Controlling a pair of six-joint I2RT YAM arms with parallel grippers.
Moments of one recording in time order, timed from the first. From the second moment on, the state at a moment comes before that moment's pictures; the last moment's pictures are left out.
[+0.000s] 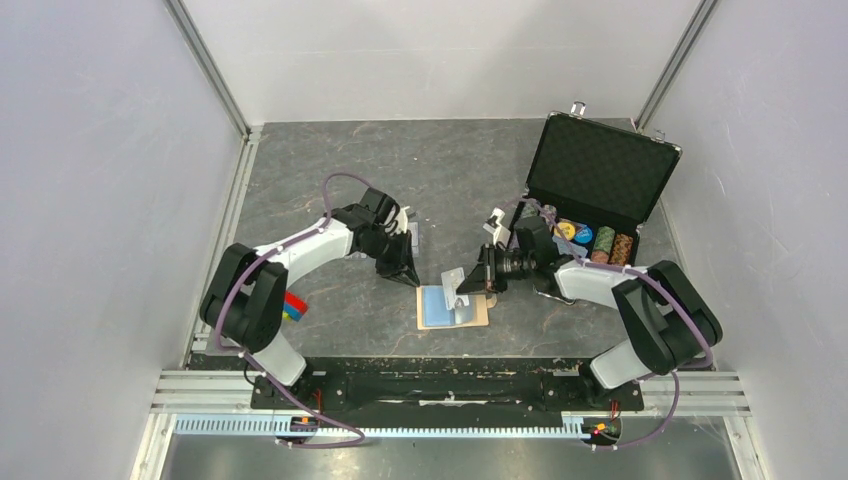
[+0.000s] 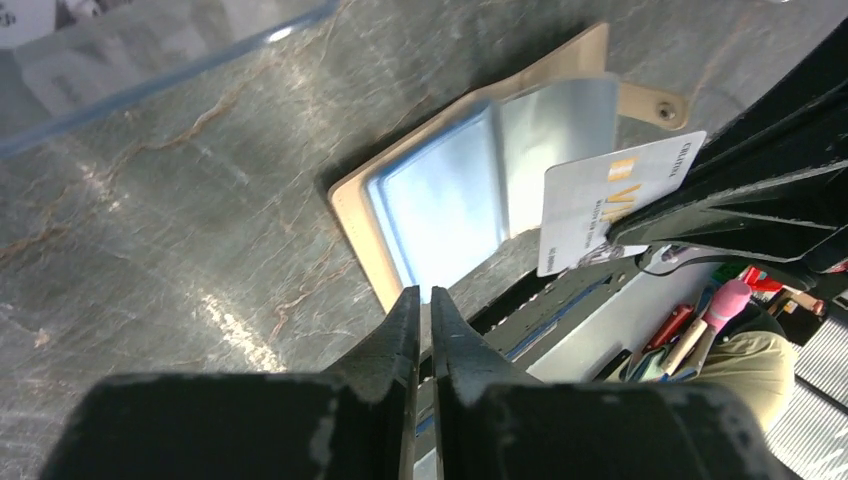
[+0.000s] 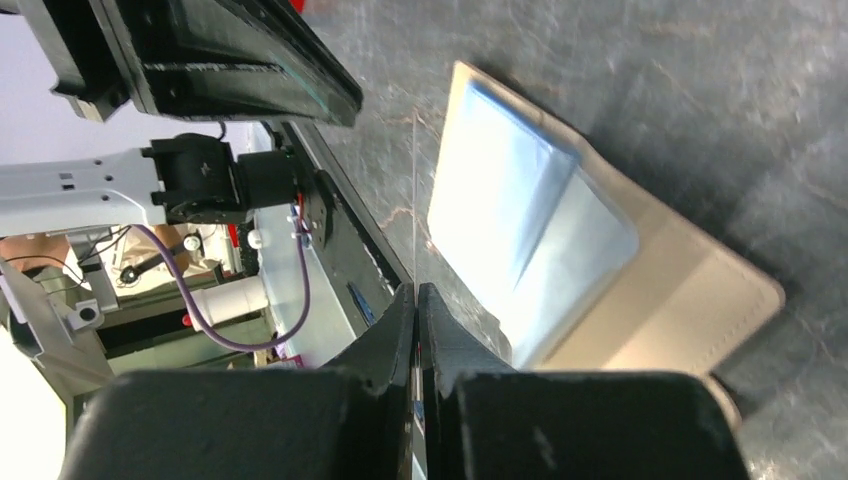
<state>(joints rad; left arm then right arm) -0.51 1.63 1.02 -0.55 0.54 -0.44 0.46 1.52 0.59 0.23 -0.83 0.70</state>
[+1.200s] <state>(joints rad) -0.56 1.80 0.99 -0.59 0.48 -0.44 0.49 1.55 0.41 0.38 -0.69 0.74</state>
